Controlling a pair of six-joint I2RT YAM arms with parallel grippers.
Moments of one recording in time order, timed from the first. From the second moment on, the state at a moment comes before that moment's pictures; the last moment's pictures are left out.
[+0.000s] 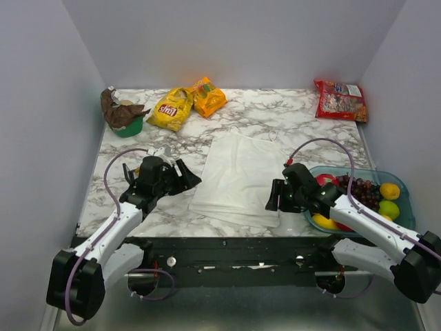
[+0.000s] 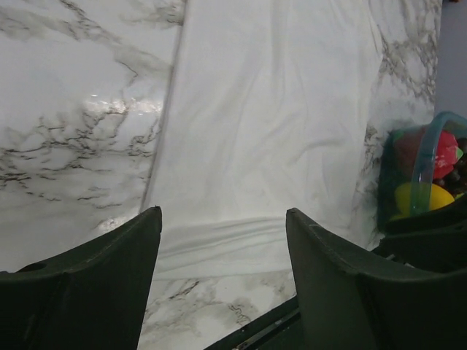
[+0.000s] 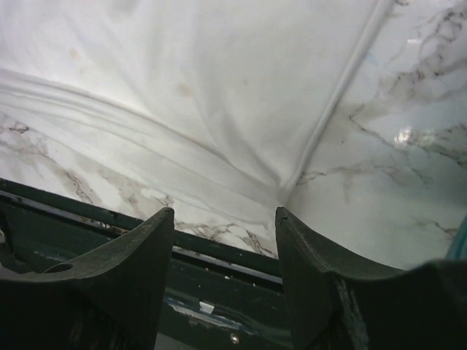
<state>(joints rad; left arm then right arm) -0.30 0.90 0.46 -0.13 0.30 -0.72 0.67 0.99 0.63 -0.64 -0.02 0.69</state>
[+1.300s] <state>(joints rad) -0.61 1.68 0.60 0.48 0.35 -0.75 0.78 0.98 0.39 -0.35 -0.07 0.76</state>
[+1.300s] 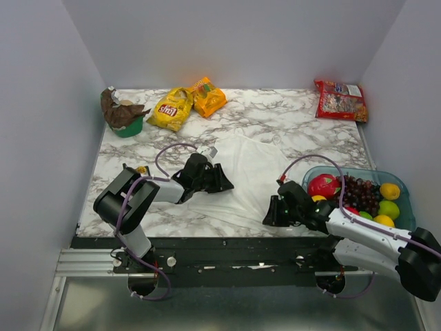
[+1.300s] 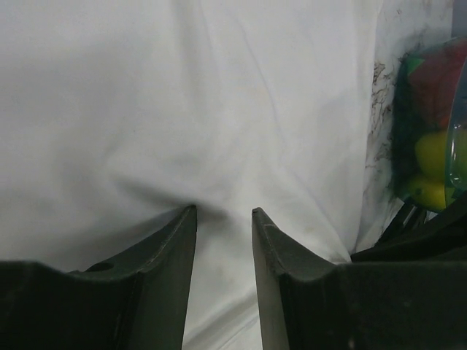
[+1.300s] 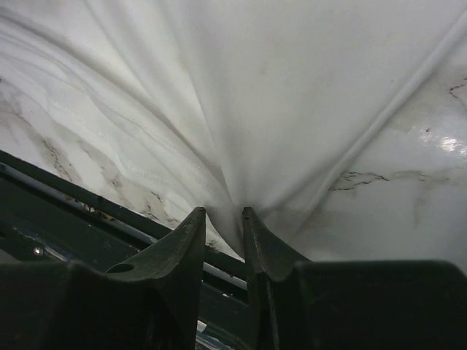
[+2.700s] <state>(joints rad) -0.75 1.31 0.66 0.13 0.19 -0.60 1.00 0.99 0.70 -0.63 0.00 0.79</state>
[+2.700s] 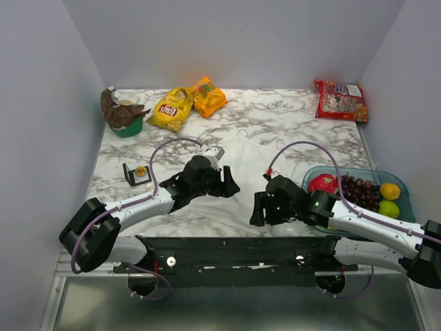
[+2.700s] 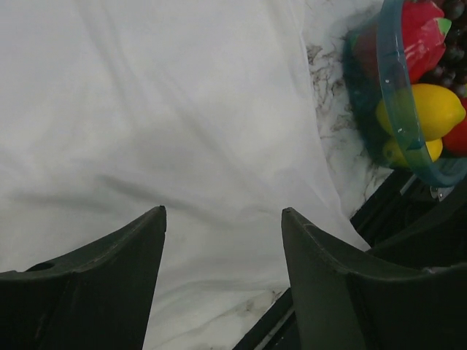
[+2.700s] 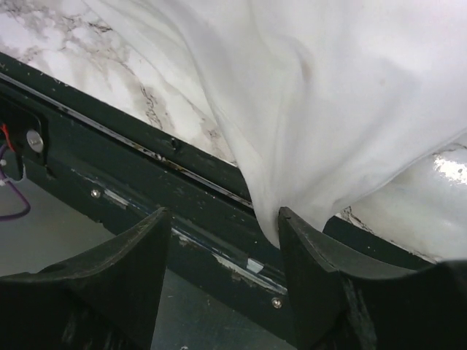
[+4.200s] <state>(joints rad) -0.84 1.02 0.19 0.27 0.04 -0.80 0.52 1.70 1.03 -0.47 0.07 0.52</state>
